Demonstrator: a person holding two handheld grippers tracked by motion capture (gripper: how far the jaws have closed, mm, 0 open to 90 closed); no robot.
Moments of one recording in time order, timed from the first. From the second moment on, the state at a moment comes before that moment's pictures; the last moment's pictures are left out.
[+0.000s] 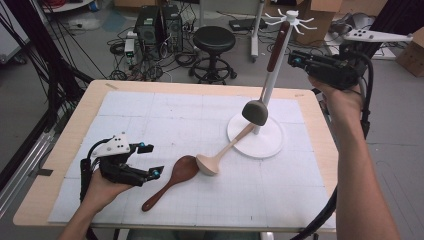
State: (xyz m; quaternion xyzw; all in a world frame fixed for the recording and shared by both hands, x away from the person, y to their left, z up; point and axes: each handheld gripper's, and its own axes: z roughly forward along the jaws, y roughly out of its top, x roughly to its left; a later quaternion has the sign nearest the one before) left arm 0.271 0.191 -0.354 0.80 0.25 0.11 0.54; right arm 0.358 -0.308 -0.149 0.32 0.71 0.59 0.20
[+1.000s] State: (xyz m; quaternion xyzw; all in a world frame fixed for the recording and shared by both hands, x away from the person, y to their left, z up) left arm 0.271 0.190 -0.355 0.79 0.25 0.11 0.54; right arm 0.367 -0.323 -0.110 0.32 0.71 0.59 0.22
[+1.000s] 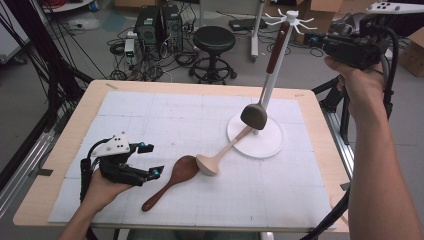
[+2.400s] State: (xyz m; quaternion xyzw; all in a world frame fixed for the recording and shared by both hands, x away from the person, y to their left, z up) left arm 0.270 0.192 -0.353 0.79 0.25 0.11 0.55; right arm 0.370 -0.281 -0.109 0.31 0.72 0.58 0.24
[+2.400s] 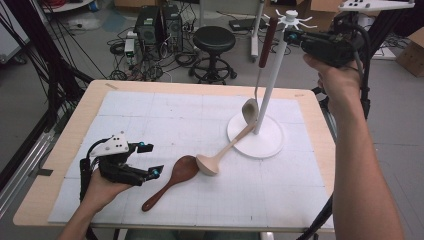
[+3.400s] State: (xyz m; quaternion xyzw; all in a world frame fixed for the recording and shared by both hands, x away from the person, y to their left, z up) left arm 0.270 0.191 -0.353 0.79 0.25 0.11 0.54; right arm 0.360 -0.297 -0.123 0.31 0.71 0.59 0.23
